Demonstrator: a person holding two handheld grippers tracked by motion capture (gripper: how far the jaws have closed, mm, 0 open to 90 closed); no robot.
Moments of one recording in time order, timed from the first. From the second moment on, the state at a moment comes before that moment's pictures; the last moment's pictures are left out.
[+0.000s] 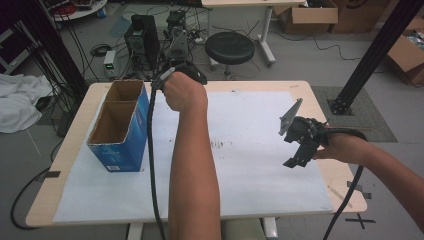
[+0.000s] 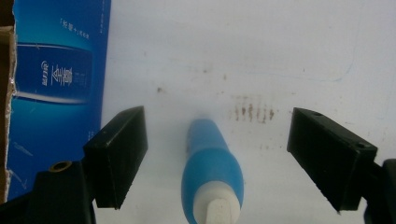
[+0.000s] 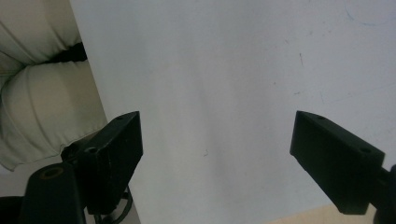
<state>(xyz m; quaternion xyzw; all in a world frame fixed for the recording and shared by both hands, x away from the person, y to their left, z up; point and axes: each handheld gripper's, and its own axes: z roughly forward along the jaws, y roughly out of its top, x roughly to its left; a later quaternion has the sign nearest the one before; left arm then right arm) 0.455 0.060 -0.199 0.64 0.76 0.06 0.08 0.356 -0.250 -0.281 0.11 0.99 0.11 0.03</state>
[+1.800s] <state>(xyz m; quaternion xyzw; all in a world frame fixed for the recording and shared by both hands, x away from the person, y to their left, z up) 0.411 0.044 -0.221 0.62 0.78 0.05 0.06 0.340 -0.246 -0.286 0.09 0.99 0.12 0.02</state>
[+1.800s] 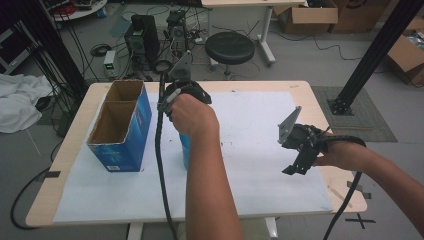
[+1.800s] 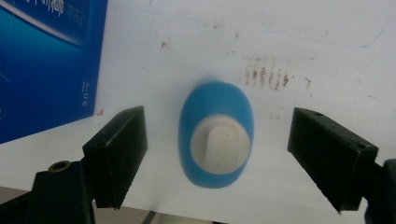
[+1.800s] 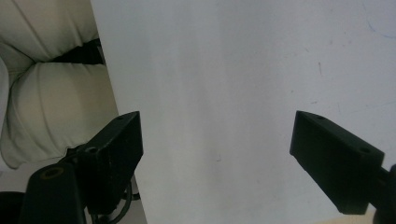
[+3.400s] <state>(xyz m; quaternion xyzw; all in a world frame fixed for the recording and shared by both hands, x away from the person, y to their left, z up) 0.411 0.041 -0.291 0.62 0.78 0.03 0.03 0.345 -0.243 -0.294 0.08 0.99 0.12 0.01</state>
